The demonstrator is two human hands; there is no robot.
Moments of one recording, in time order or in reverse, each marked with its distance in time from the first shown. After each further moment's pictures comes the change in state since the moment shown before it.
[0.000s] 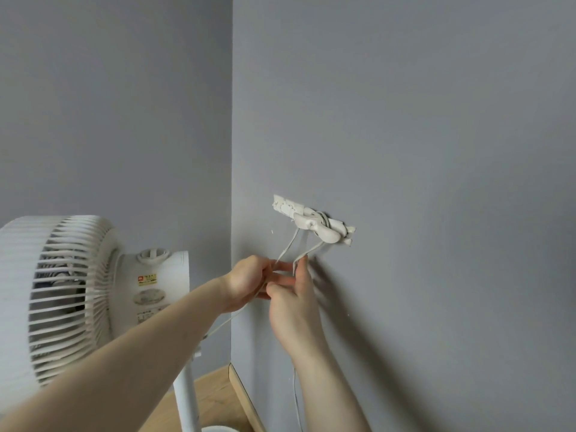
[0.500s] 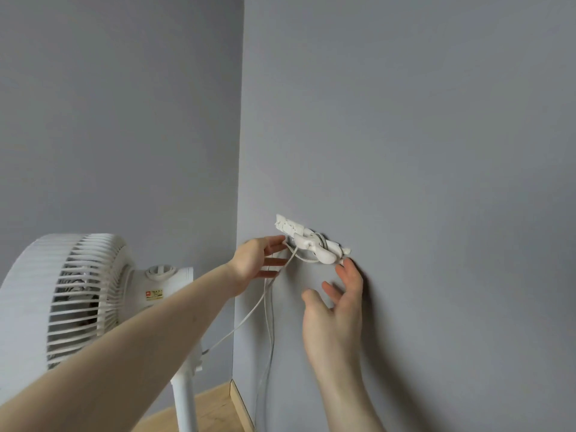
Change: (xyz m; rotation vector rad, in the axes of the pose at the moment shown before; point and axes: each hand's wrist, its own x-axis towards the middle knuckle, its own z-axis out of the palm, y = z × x) left_hand -0.013 0.061 0.008 -0.046 0.249 0.194; right_hand -0.028 -0.026 -0.042 0.130 0.318 -0.162
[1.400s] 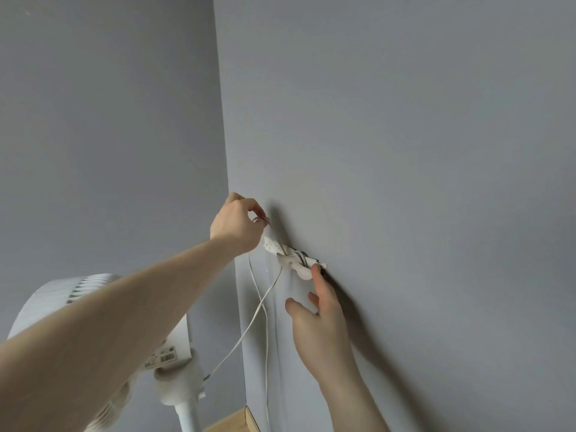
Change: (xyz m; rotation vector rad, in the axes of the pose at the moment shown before) left_hand 0.022 0.087 0.007 1.002 0.493 0.489; right_hand 0.011 -0.018 -0.024 0.005 -0.259 0.055
